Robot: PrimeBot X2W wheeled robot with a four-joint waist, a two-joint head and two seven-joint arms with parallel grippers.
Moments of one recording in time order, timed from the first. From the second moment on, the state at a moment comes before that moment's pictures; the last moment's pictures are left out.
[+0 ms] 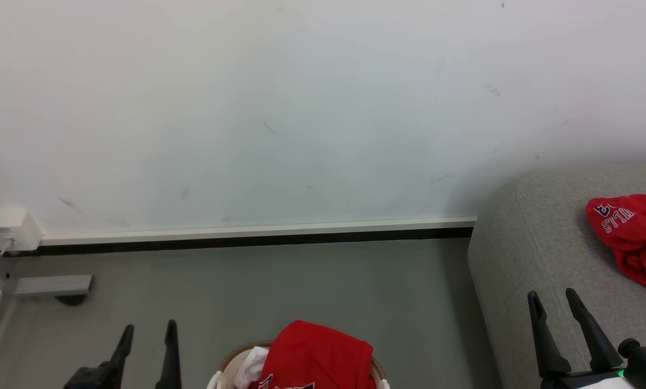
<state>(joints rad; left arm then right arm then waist) 0.00 0.17 -0.09 0.24 -0.27 0.08 -0.26 -0.06 -0.18 0.16 0.22 0.47 0.13 -0.26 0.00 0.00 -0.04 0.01</state>
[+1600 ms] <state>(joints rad) -0.18 0.07 -0.04 0.60 -0.13 -0.10 -0.26 -0.16 -0.20 0.21 0.18 0.45 0.13 -0.26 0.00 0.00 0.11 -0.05</state>
